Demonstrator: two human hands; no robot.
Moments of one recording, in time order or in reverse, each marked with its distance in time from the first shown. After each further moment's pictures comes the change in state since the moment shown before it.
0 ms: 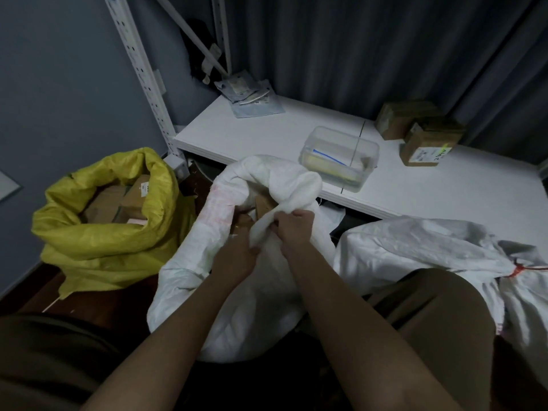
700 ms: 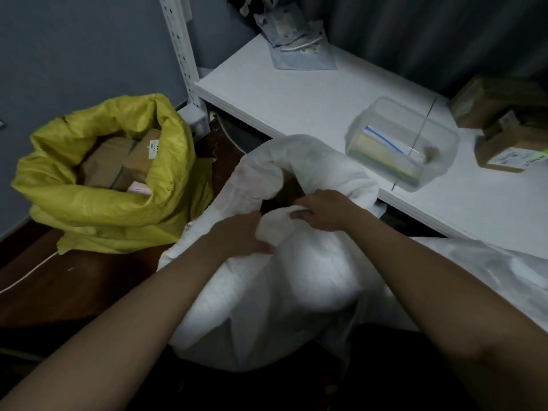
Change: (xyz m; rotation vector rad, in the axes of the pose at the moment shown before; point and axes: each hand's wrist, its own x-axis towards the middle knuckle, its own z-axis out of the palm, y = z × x) left_hand 0.091 -0.053 -0.023 0.105 -0.464 -0.020; right_hand 0.139 0.000 0.029 -1.573 -0.975 -0.848
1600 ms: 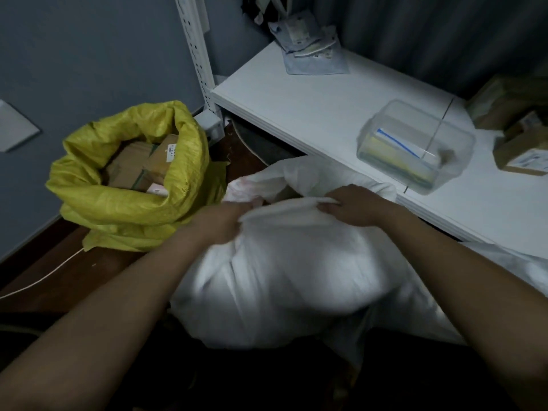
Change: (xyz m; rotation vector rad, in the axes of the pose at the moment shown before) left_hand -0.007 -0.042 -0.026 0.329 0.196 0.084; right_hand -0.023 0.006 -0.029 0.136 0.003 0.124
